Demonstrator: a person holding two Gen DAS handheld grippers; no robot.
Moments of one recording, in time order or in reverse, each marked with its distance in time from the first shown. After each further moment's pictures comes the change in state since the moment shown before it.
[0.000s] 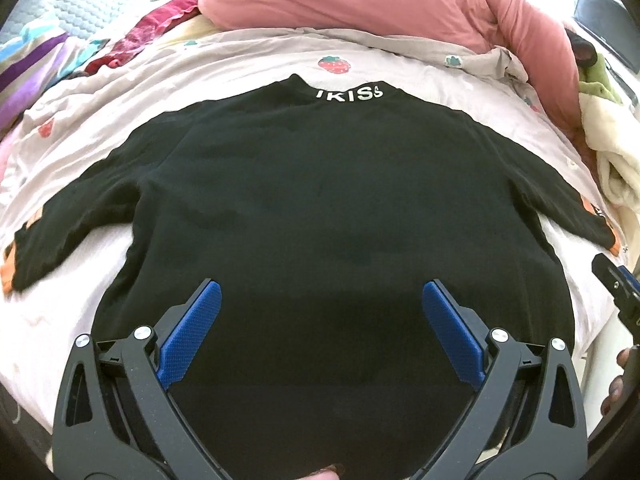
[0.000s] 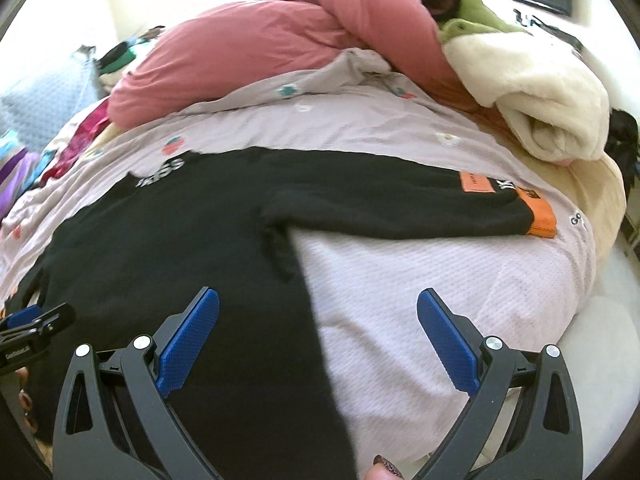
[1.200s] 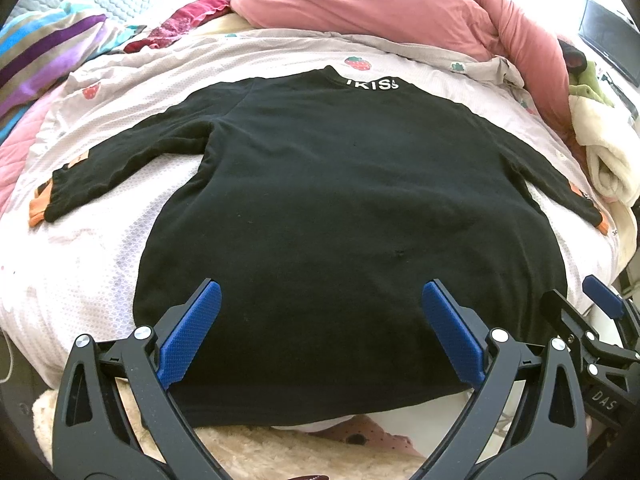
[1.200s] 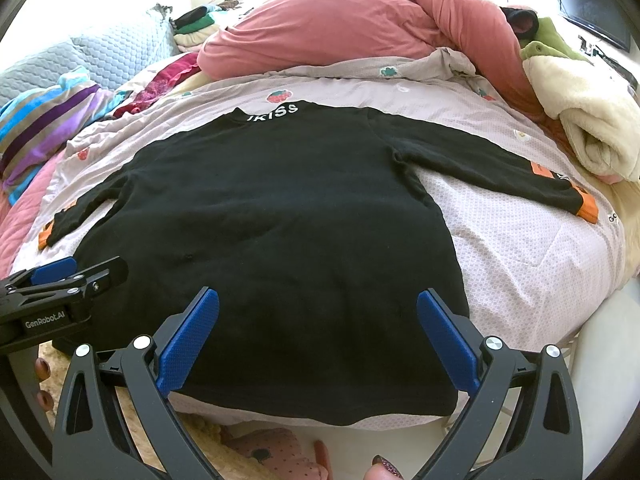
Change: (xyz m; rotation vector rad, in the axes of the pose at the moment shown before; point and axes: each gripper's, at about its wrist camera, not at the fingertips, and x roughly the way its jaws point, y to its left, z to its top) left arm -0.058 0.032 -0.075 -0.058 -0.041 0.018; right arm -0.057 0.089 -0.079 -0.204 0.038 0.186
